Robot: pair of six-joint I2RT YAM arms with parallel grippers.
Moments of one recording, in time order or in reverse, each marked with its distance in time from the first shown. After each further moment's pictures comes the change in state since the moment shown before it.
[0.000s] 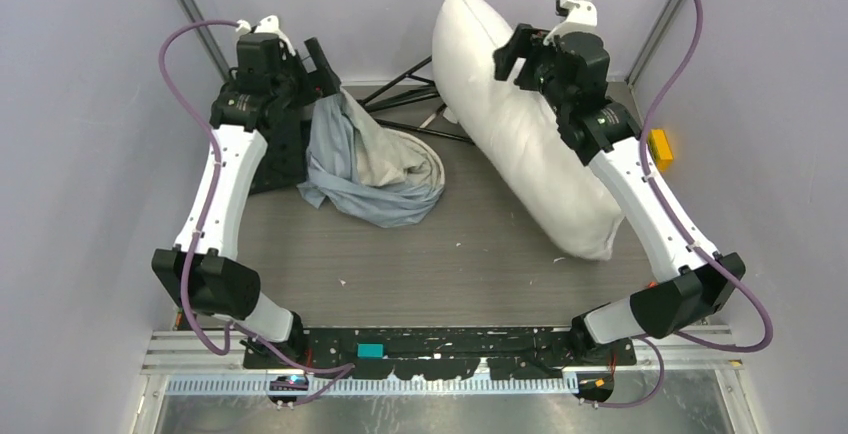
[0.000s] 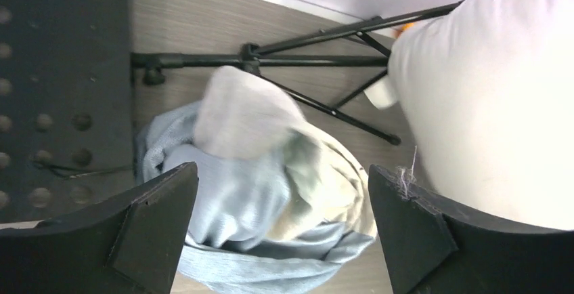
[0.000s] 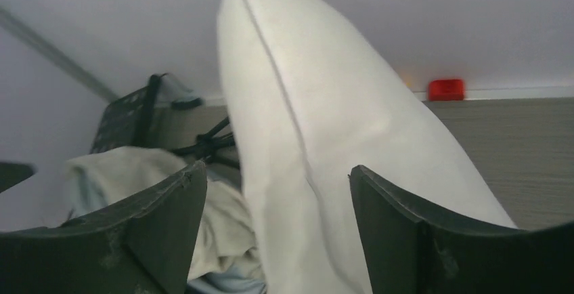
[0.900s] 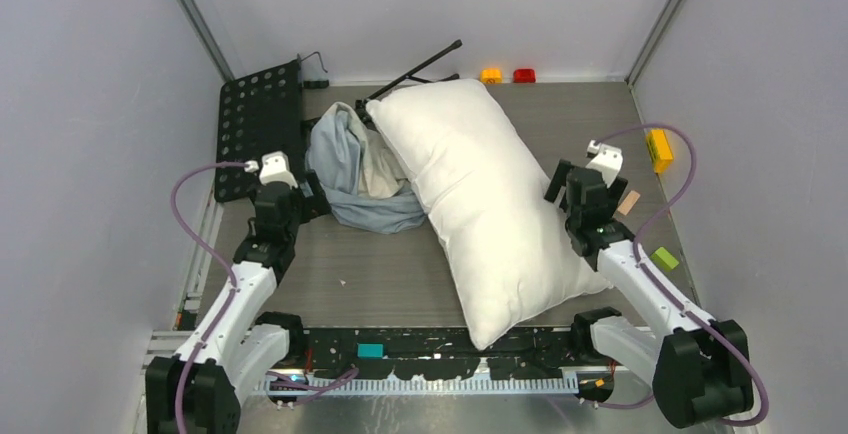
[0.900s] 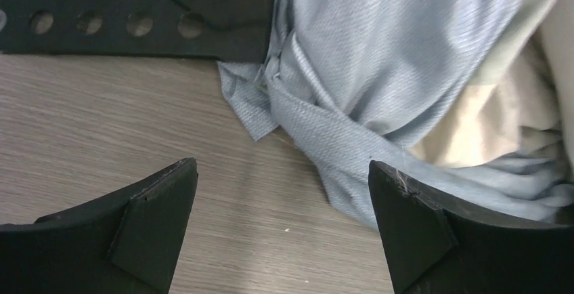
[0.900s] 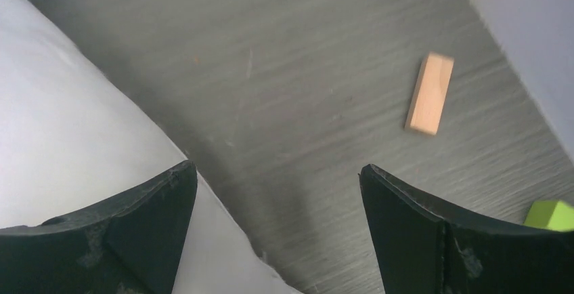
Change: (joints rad) left arm 0.001 -0.665 -1.200 0.559 -0.210 0.117; right arm -0.172 -0.438 -0.969 0.162 0.290 -0.009
